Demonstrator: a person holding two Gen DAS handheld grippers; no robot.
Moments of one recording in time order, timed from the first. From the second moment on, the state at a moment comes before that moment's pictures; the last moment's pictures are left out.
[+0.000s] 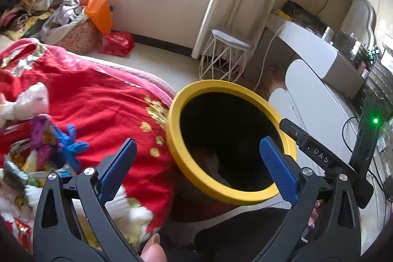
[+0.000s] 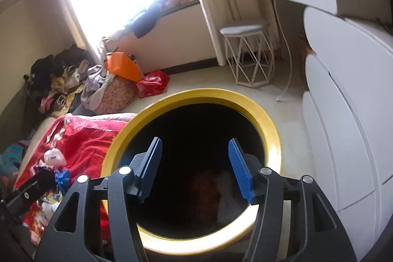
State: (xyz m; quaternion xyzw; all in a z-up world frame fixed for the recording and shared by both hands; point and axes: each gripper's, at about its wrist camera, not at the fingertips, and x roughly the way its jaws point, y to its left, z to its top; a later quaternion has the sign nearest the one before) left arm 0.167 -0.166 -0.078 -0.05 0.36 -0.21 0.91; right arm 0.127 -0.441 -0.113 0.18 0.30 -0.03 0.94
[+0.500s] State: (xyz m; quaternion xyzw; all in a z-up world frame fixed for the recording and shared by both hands) left arm 0.134 -0.115 -0.049 -0.06 0.31 -0.15 0.94; right arm 0.104 -0.370 -0.087 0.11 0.25 0.07 0.96
